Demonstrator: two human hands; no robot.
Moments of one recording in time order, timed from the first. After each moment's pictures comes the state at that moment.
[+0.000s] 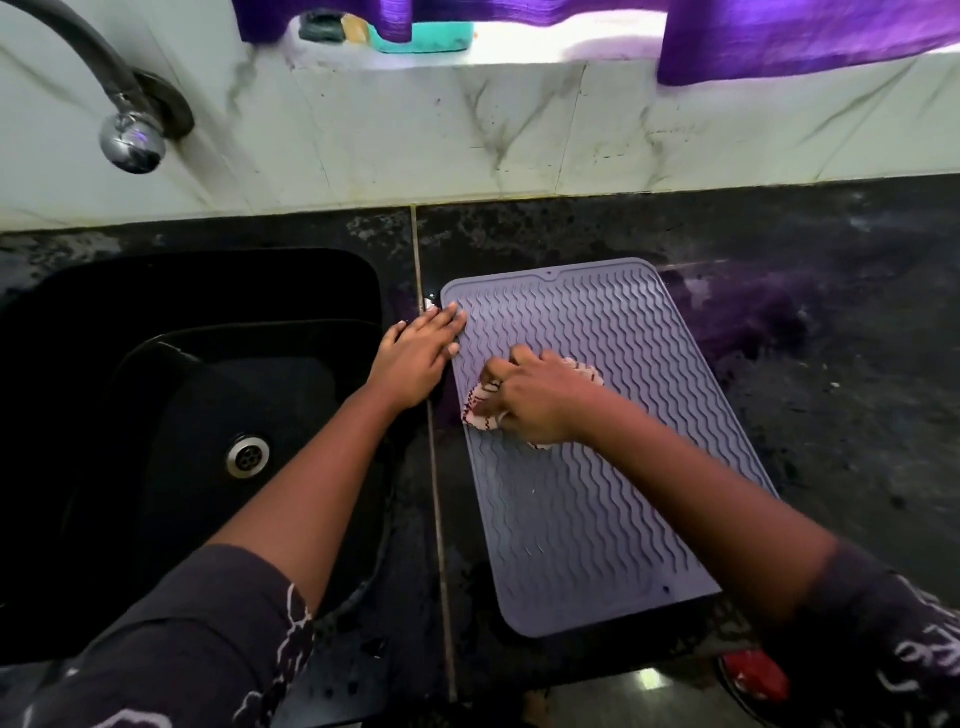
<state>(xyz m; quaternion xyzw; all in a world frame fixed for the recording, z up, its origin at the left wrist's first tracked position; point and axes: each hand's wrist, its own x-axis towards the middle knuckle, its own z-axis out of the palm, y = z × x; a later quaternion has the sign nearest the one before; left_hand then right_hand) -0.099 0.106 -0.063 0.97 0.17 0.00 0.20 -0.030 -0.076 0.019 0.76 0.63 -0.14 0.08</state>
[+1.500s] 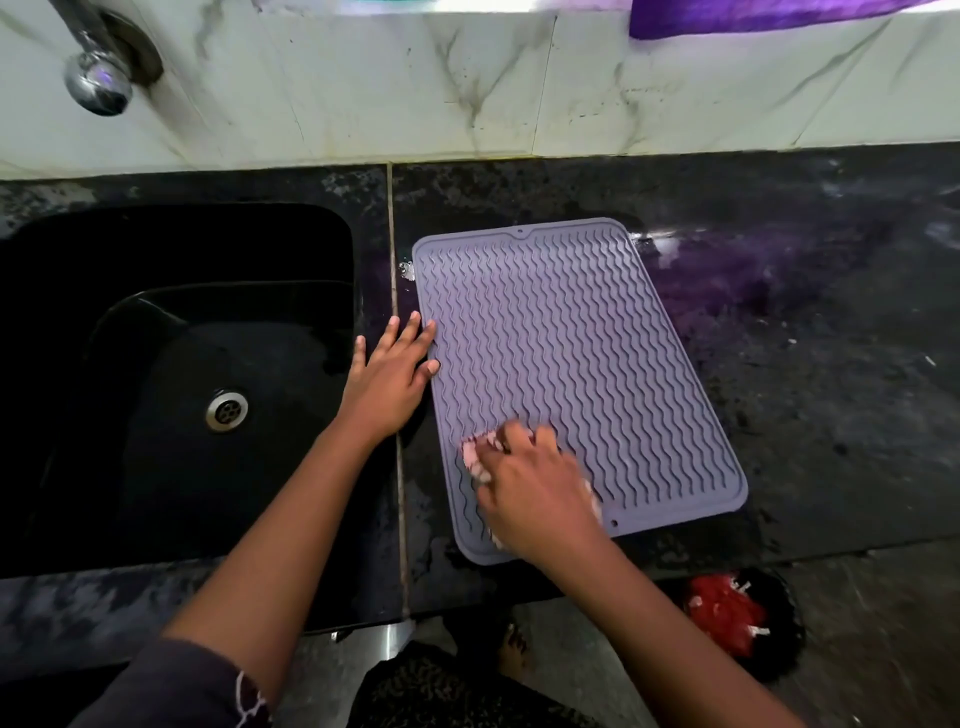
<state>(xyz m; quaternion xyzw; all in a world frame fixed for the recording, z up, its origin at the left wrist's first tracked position) -0.161 0.028 -0.061 0.94 0.25 -0.01 0.22 -0.141 -0.180 -0.004 0.89 0.44 -0.13 -0.05</state>
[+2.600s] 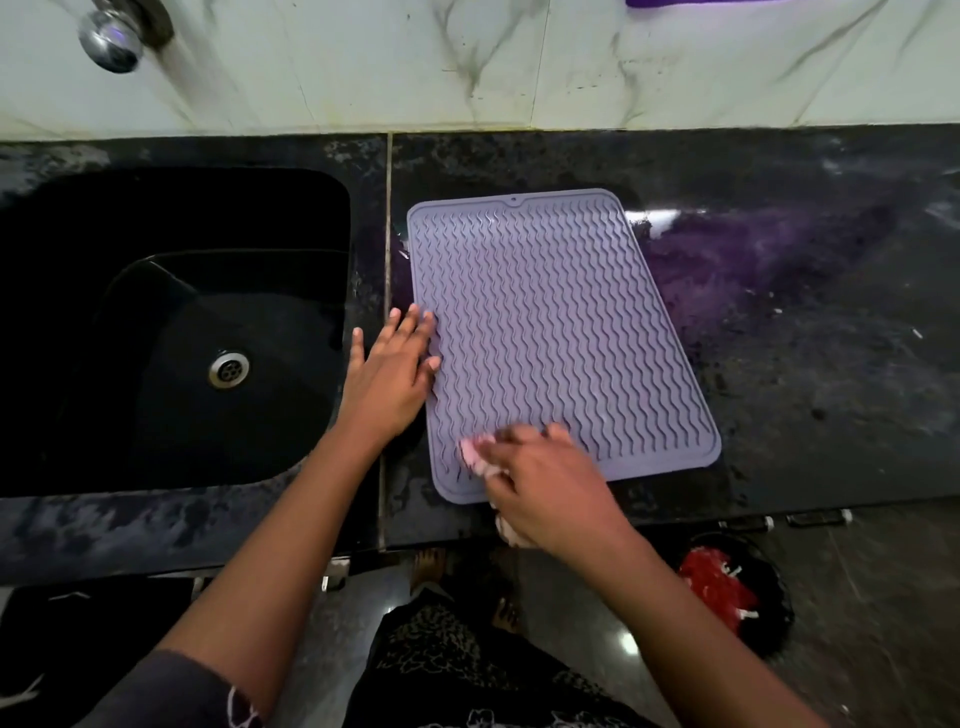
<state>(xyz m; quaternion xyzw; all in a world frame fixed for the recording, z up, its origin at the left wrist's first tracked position) -0.194 -0.027 -0.059 0.94 0.27 0.02 0.18 -0.152 -0.237 0.003 0.86 0.47 -0.18 -0.10</state>
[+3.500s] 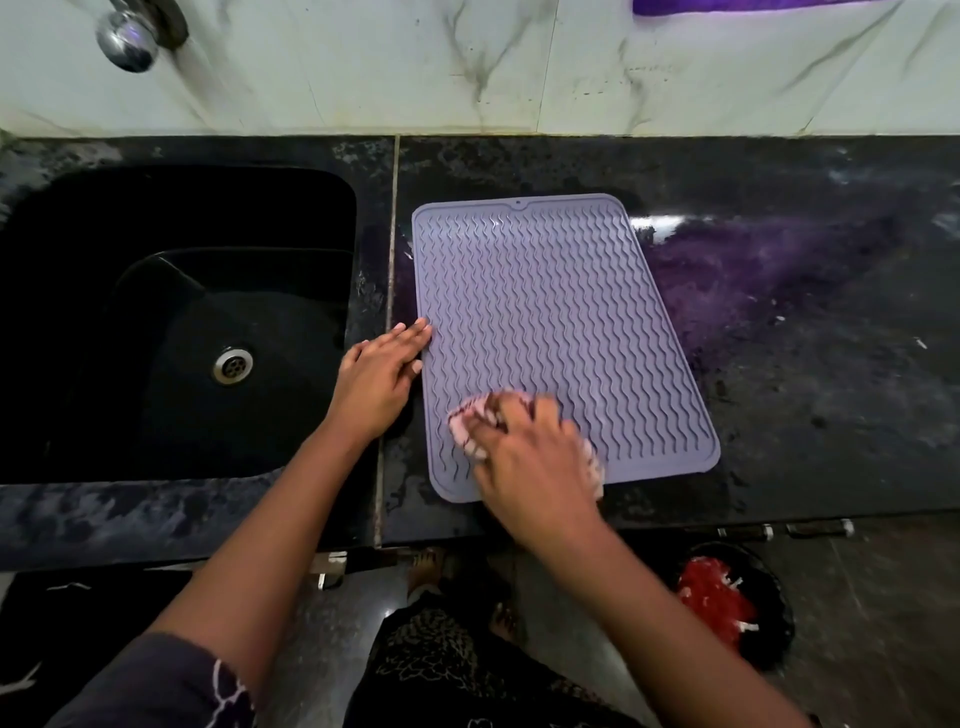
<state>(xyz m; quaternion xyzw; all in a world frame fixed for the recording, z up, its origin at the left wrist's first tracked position) -0.205 -0.018 -0.061 0.93 0.25 0.07 0.25 -0.157 -0.225 0.000 0.88 0.46 -0.05 -0.10</state>
